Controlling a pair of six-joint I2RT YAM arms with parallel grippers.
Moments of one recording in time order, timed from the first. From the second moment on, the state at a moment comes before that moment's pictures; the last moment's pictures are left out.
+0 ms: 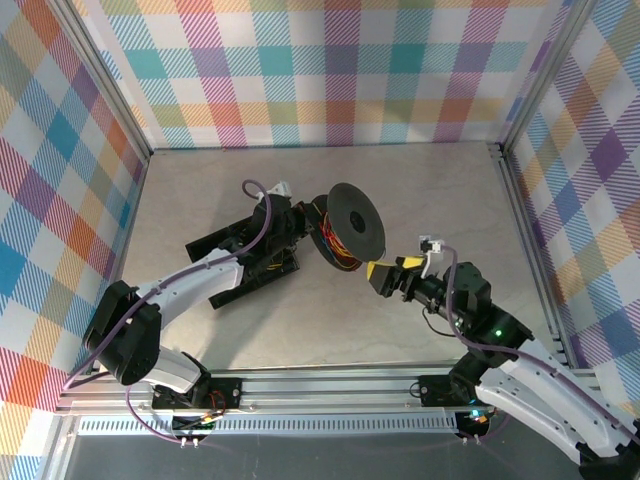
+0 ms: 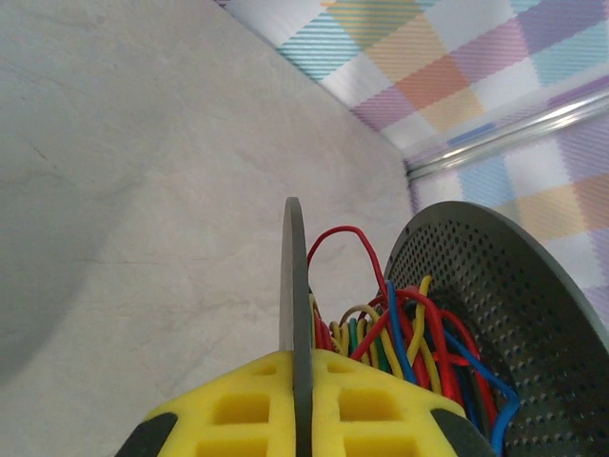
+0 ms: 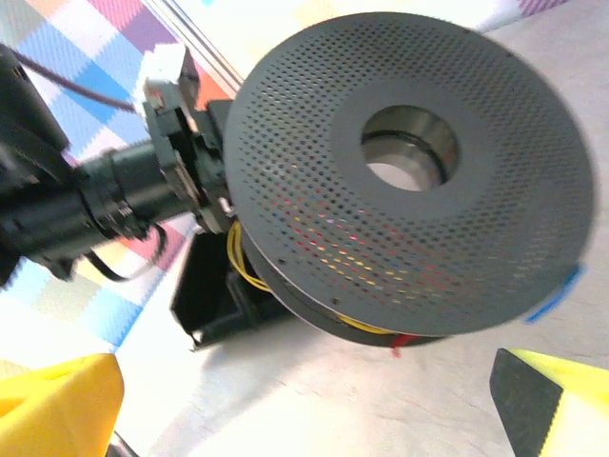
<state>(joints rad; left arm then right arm) -0.64 1.45 0.97 0.07 -0.04 -0.98 0.74 0.54 0.56 -0.28 -0.02 0.61</state>
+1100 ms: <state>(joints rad) -0.41 1.03 1.39 -0.85 -0.43 -0.40 0.69 1.29 1.07 -0.56 -0.24 0.46</state>
